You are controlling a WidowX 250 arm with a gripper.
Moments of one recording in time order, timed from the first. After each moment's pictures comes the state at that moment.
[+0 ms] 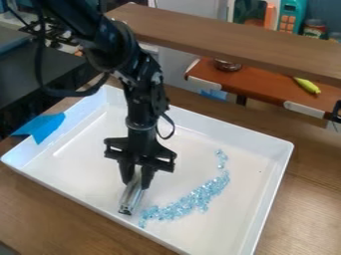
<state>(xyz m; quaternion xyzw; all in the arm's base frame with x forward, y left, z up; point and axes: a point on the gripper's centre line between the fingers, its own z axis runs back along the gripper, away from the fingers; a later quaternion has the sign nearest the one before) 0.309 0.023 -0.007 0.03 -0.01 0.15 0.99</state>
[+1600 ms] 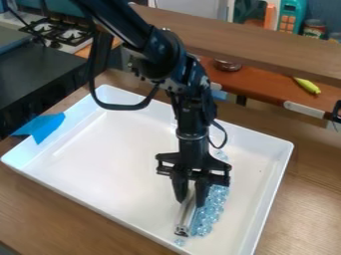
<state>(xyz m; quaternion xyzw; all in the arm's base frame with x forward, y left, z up) 0.324 -0.061 -0.009 -0.07 0.02 0.10 0.99</state>
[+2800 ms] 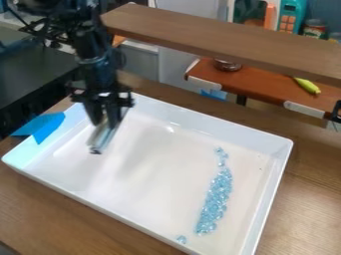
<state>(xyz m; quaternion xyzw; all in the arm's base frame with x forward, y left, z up) 0.338 0.107 0.051 -0.04 -0.04 0.12 0.99</state>
